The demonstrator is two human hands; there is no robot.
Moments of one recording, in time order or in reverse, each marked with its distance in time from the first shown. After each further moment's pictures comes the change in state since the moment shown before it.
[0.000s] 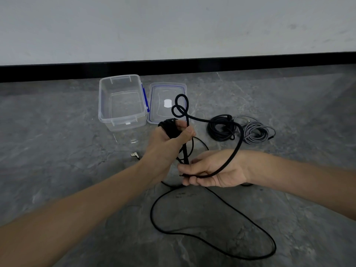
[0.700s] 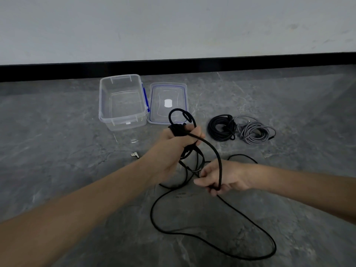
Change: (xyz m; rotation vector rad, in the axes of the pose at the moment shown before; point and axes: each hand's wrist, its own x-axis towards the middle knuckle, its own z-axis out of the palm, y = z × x) left_hand -0.003 0.009 0.010 -0.172 -0.138 -0.181; right_hand 0.016 0.034 -0.033 -0.422 0.292 0.025
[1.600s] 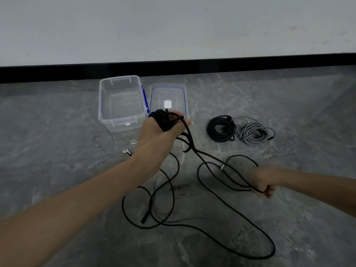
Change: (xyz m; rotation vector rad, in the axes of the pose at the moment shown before) left_hand 0.003 0.013 -0.016 0.363 0.237 0.256; right_hand 0.040 0.077 -0.071 -1.094 -0.007 0.757
